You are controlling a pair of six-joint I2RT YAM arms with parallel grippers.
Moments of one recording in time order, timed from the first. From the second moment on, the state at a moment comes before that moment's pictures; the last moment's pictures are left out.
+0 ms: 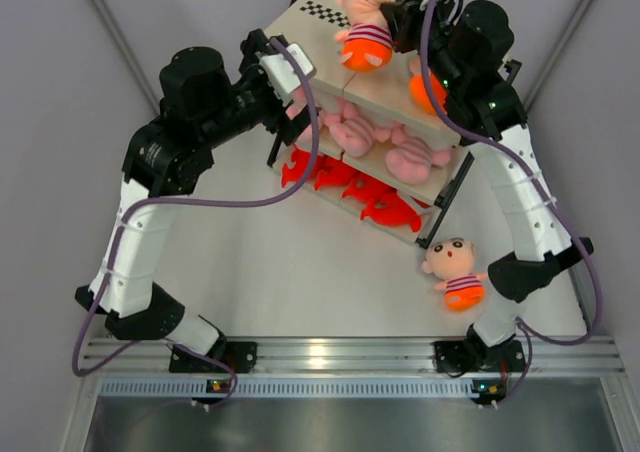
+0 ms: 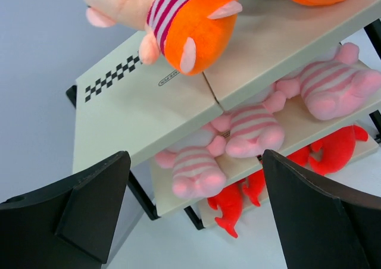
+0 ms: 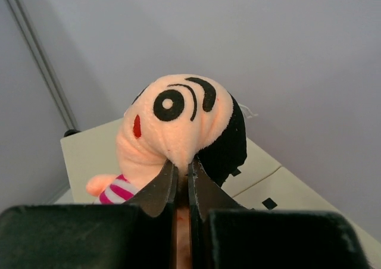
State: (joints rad) left arm -0.62 1.54 2.27 -0.85 0.18 0.53; right arm 0.53 1.72 2.28 -0.31 0.05 0.01
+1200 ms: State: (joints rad) left arm -0.62 1.37 2.10 -0.84 0.06 0.53; right arm 0.45 1.73 2.27 -0.34 0.06 0.23
